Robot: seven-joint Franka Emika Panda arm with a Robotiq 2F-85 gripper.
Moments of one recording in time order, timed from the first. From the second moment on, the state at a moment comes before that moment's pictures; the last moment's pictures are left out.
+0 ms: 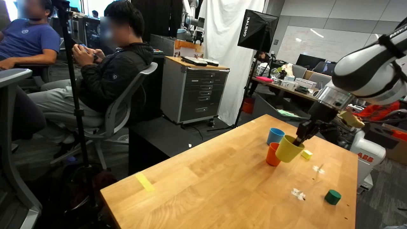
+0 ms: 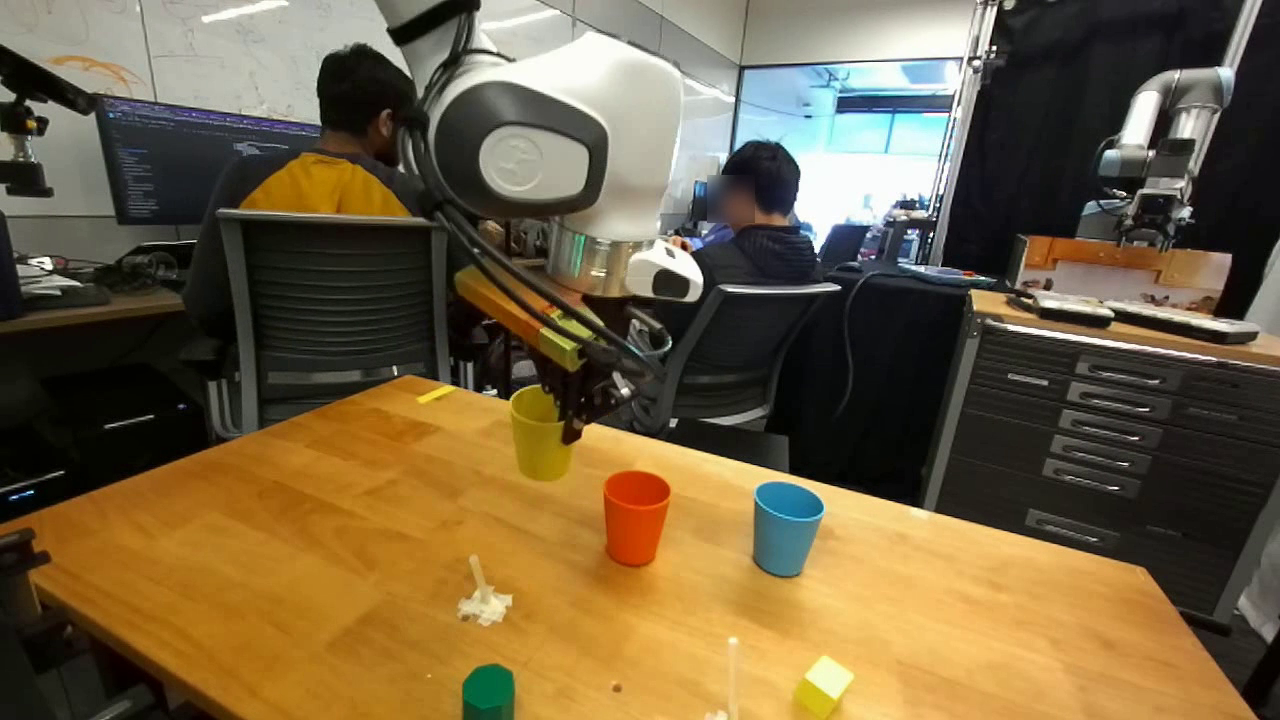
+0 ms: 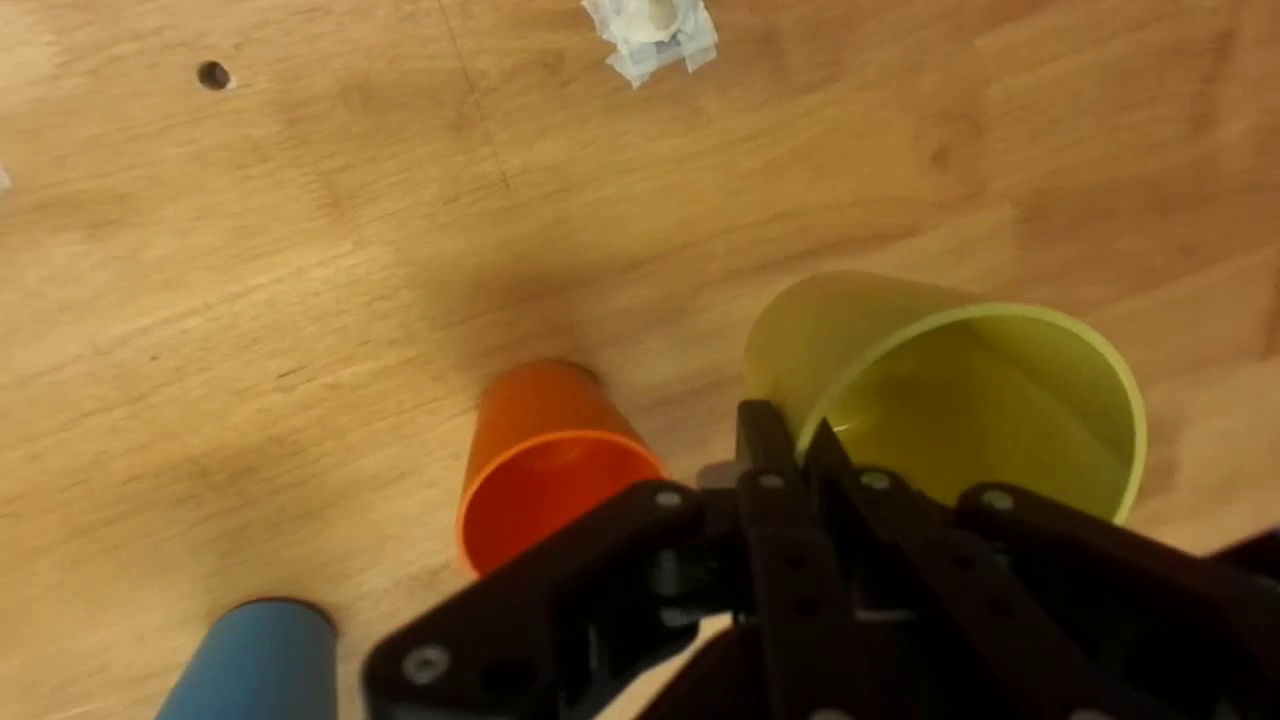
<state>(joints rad) -0.39 0.38 0.16 -2.17 0.34 2.59 -0.46</state>
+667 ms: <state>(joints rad) -0.43 0.31 0.01 -2.03 0.49 2.43 -0.46</state>
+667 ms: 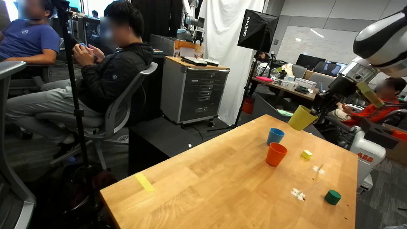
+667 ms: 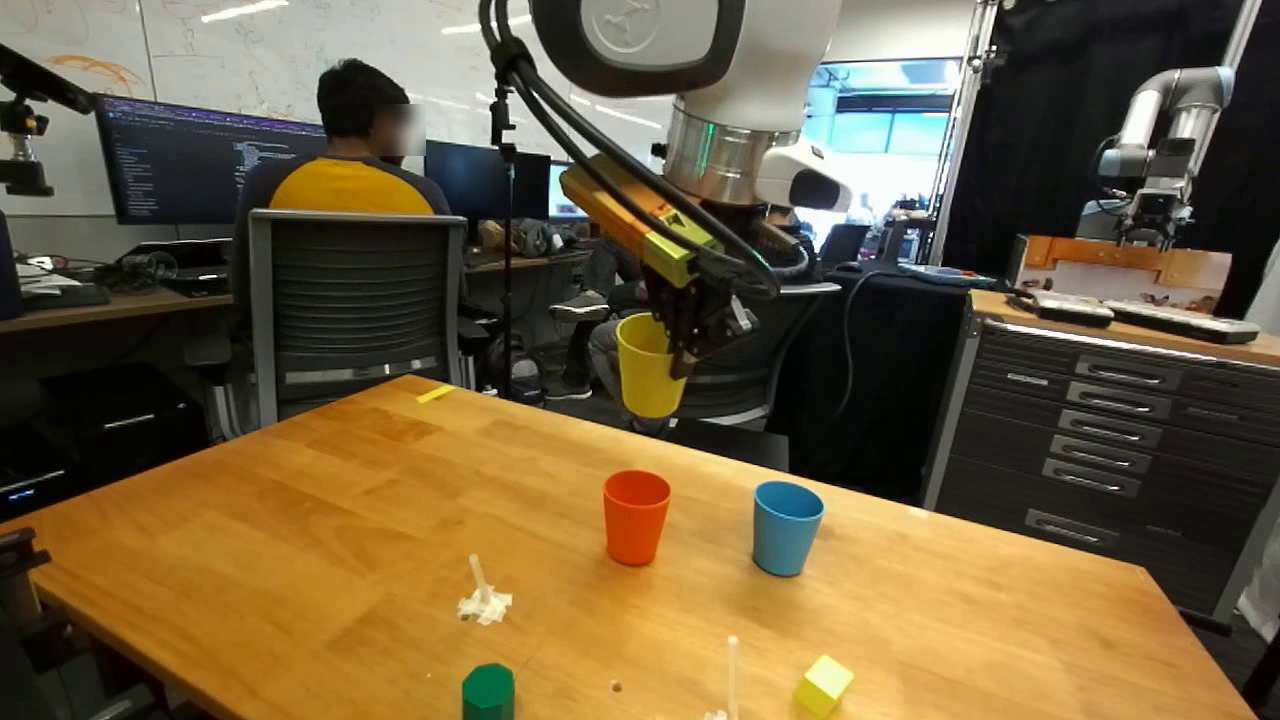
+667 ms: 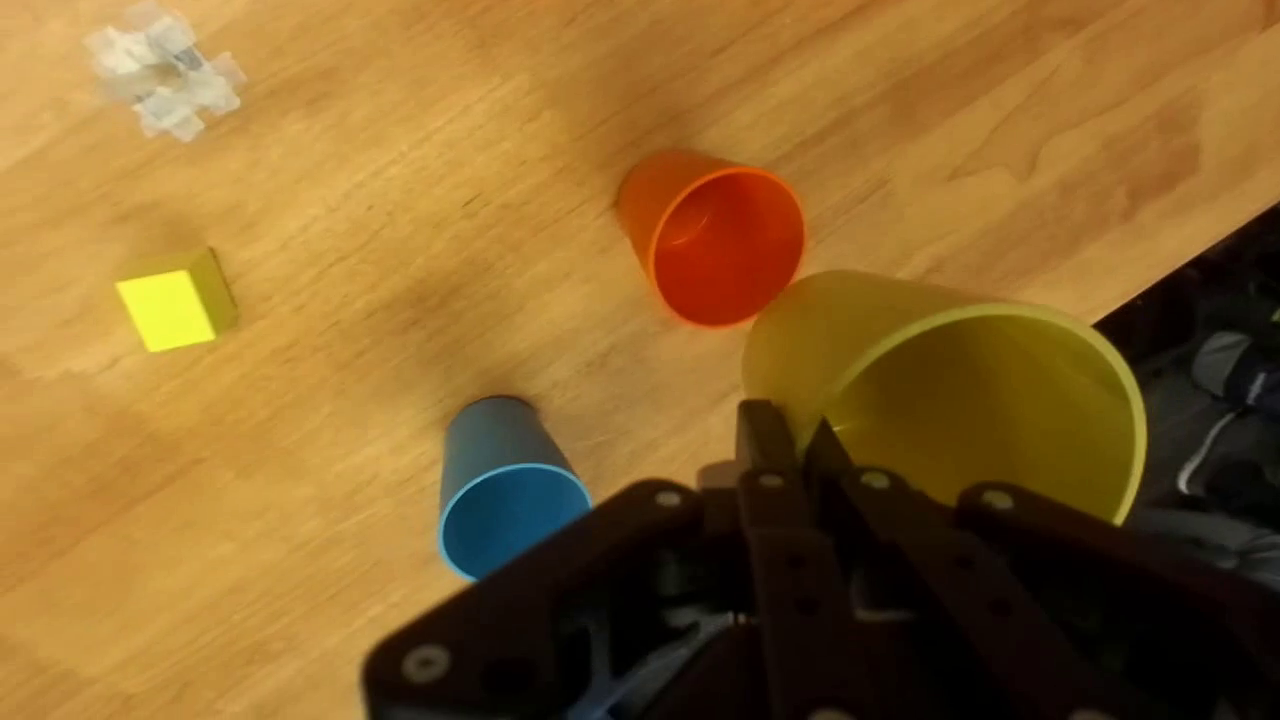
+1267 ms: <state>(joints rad) -0.35 0.39 -0.02 -1.94 0.44 2.43 -0.30</state>
